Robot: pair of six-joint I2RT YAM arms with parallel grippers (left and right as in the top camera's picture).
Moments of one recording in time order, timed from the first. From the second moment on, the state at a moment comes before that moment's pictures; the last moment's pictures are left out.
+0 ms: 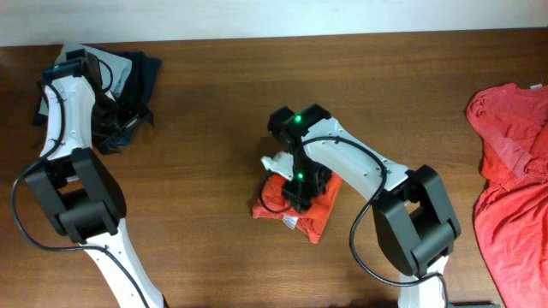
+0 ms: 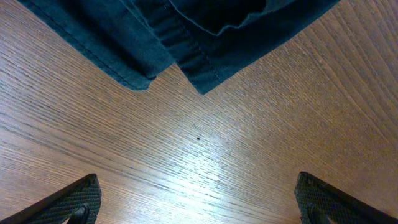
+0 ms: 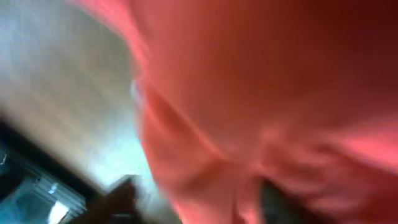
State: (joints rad) left arm 0.27 2.30 2.05 -1.32 0.16 -0.39; right arm 0.59 2.04 1.57 -1.39 -0.16 -0.36
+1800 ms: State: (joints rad) left arm 0.27 2.30 2.05 -1.29 0.18 -0.41; right arm 0.55 2.04 1.55 -1.23 -0.53 -0.30
